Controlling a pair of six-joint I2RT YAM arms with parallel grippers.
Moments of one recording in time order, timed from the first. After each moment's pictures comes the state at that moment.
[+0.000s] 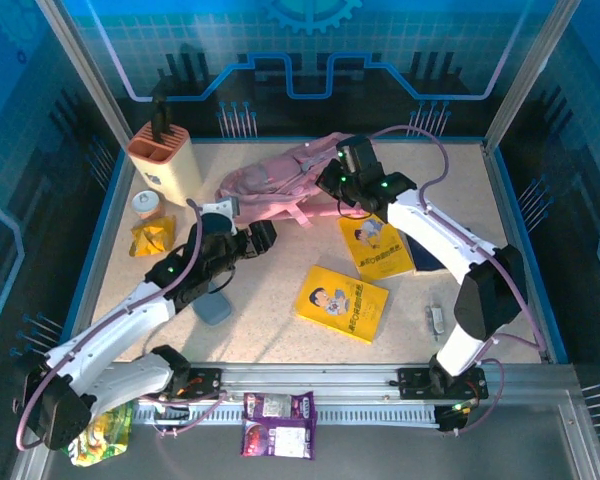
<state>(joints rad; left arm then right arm) -0.56 1.00 0.77 -0.26 -0.08 -0.75 0.55 1.68 1.50 -0.48 0.02 0.99</state>
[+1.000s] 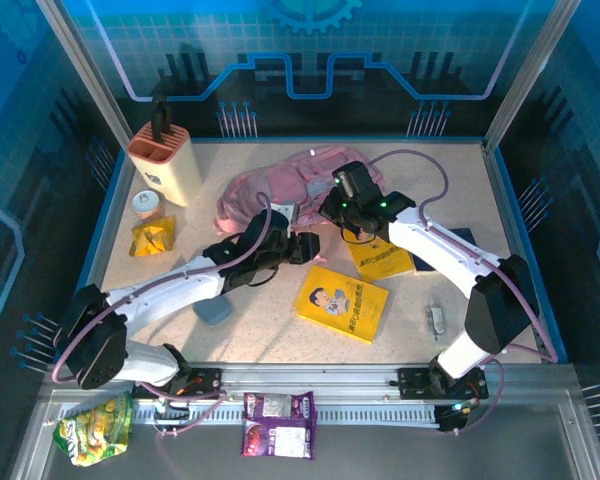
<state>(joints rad) -0.74 1.38 0.91 -0.14 -0.01 -0.68 0.60 1.59 1.32 -0.53 0.03 1.04</state>
